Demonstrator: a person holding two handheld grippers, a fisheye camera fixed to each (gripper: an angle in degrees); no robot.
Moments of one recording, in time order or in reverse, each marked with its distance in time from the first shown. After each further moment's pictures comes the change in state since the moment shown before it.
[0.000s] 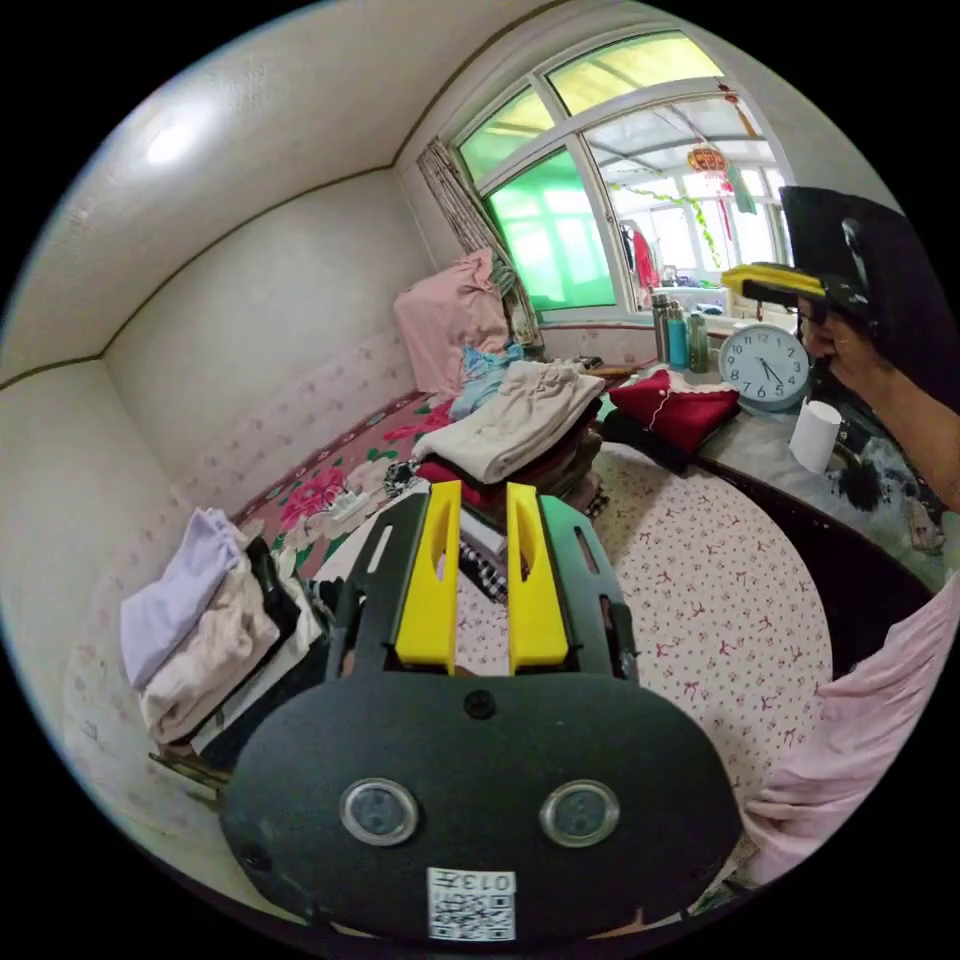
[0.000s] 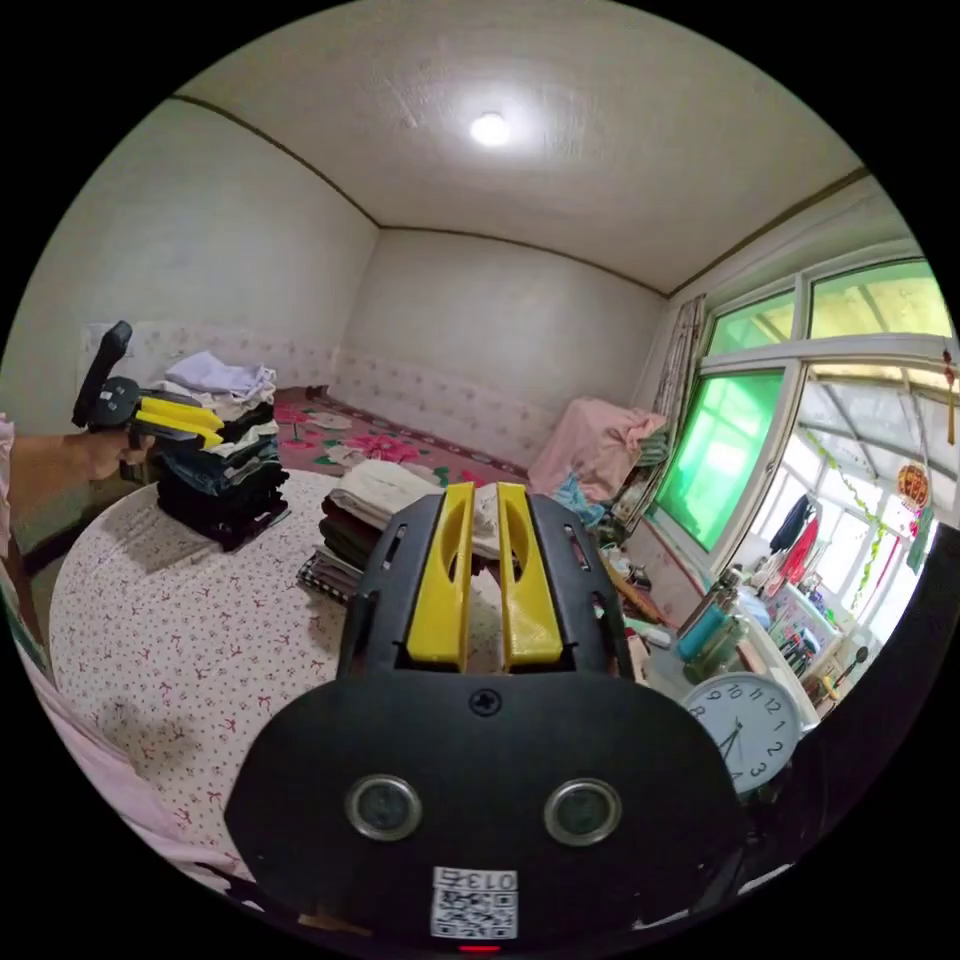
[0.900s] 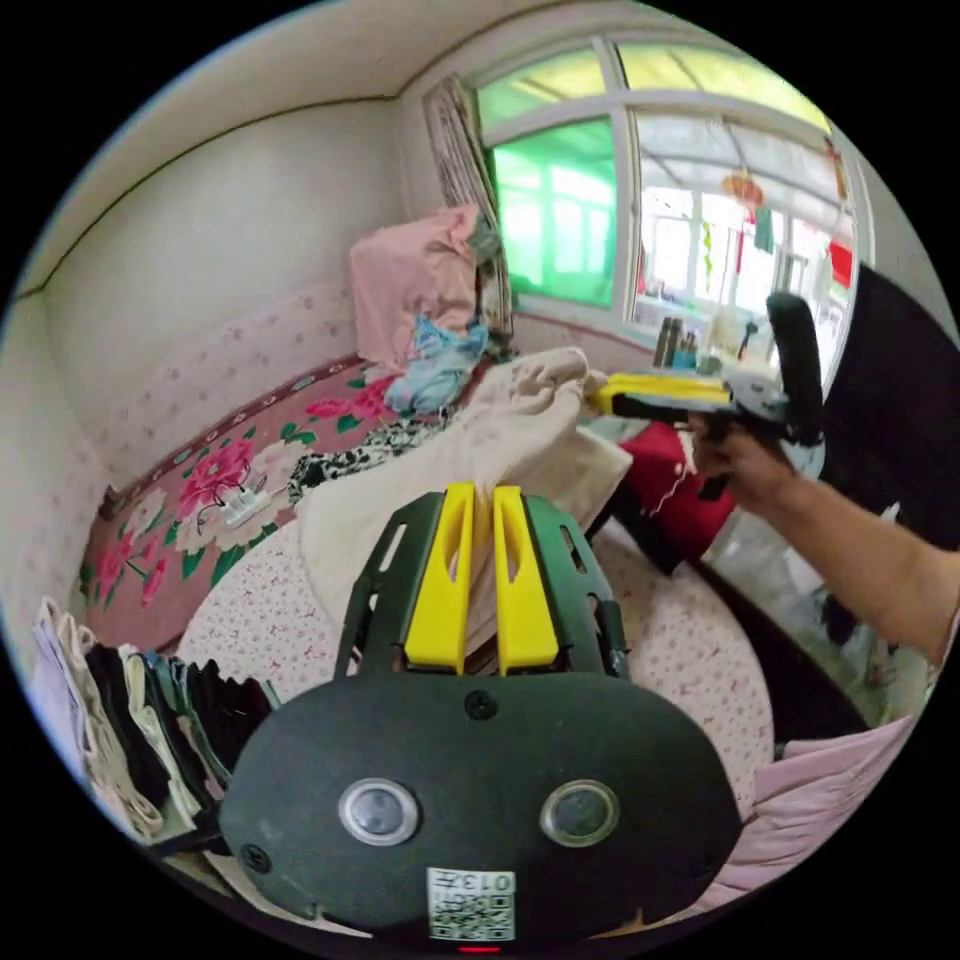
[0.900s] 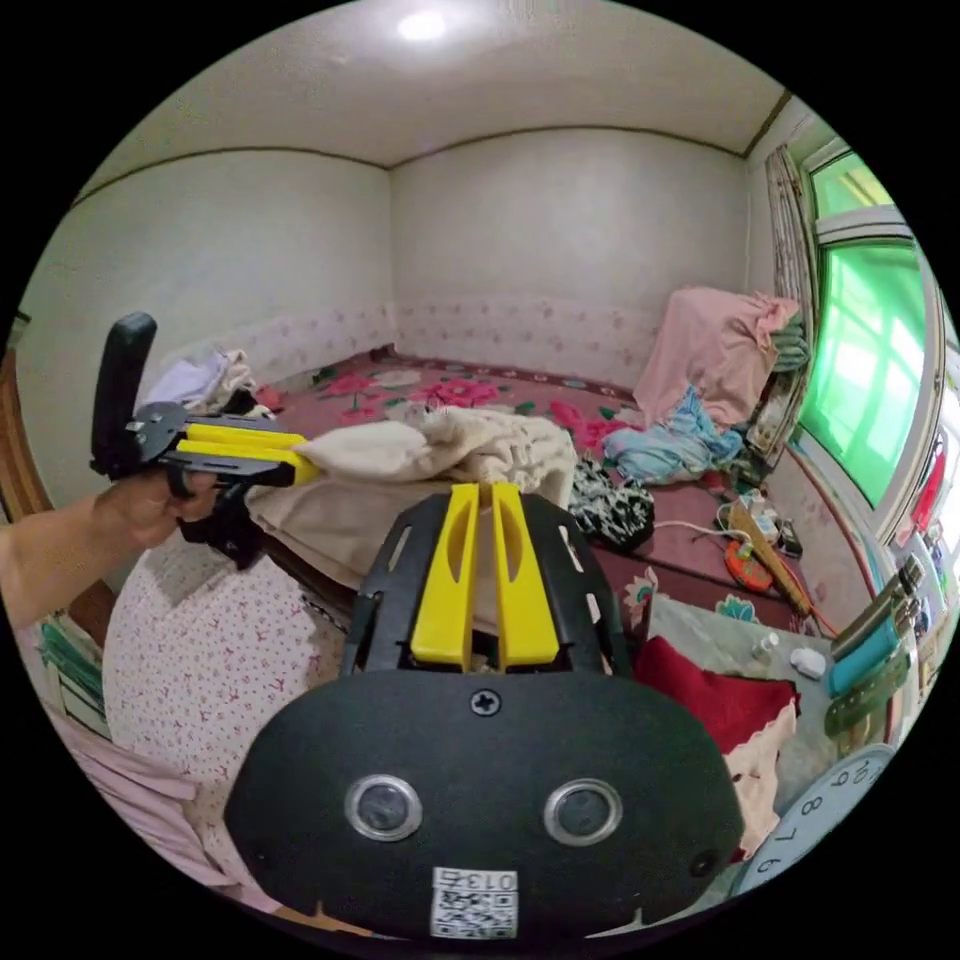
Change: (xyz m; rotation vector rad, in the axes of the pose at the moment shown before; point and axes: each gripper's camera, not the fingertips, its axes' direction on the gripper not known) left arm -0.081 -0.133 0.150 -0.126 0.234 -0.103; right arm 0.079 0.044 0.305 -0.235 -0.385 0.126
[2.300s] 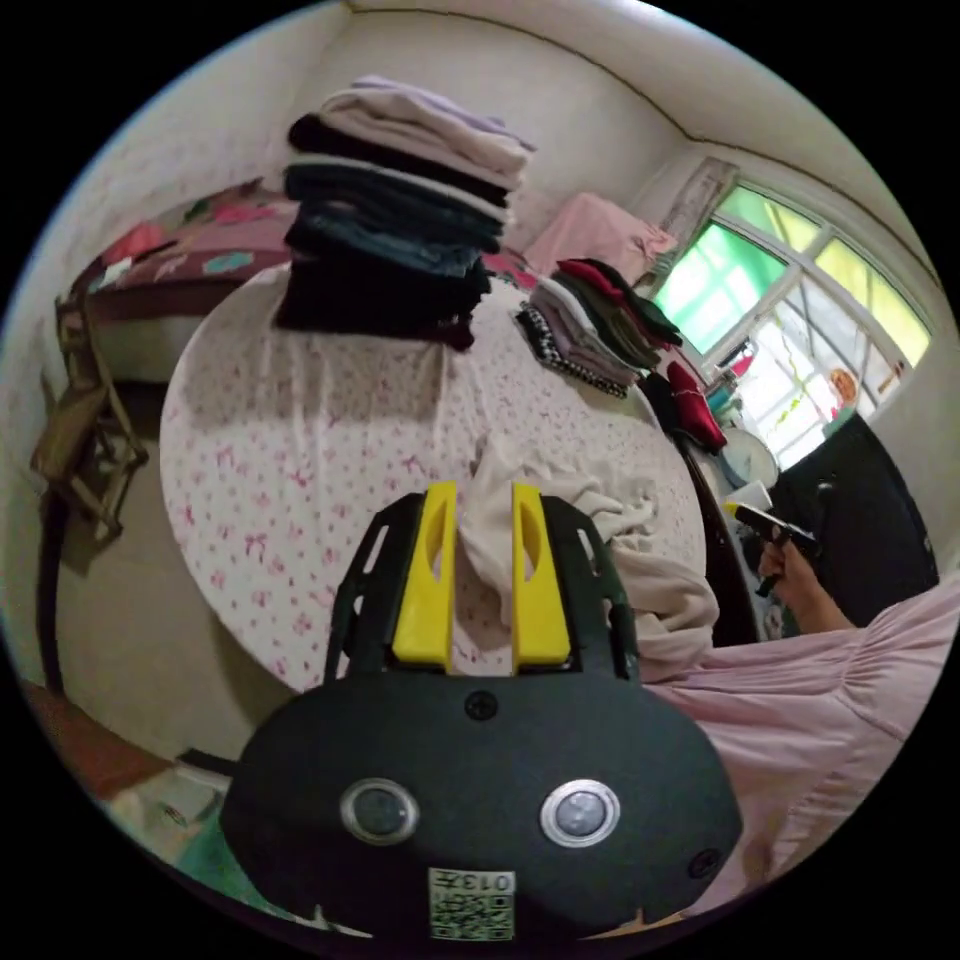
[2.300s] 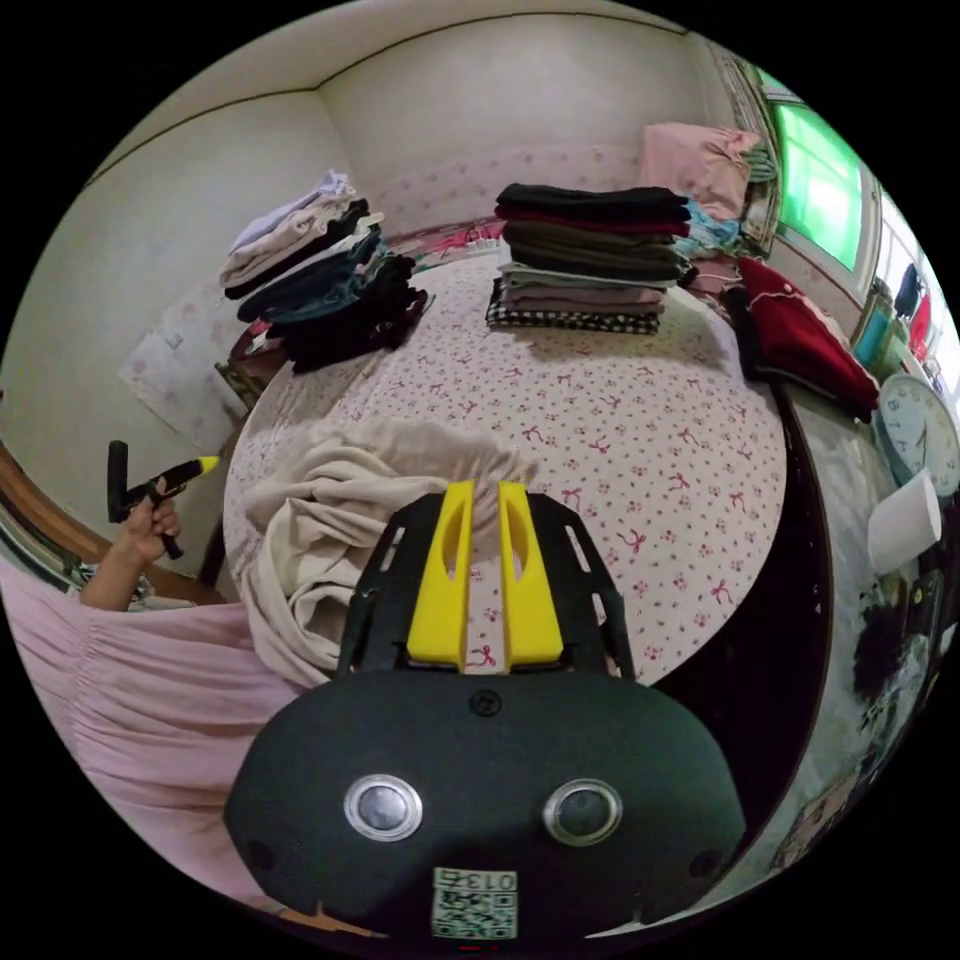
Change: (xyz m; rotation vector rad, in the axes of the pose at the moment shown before) left arm -0.204 0.658 -0.383 -0.089 0.110 -0.731; right arm -0.291 0.332 -0.151 -0.386 -0.056 0.280
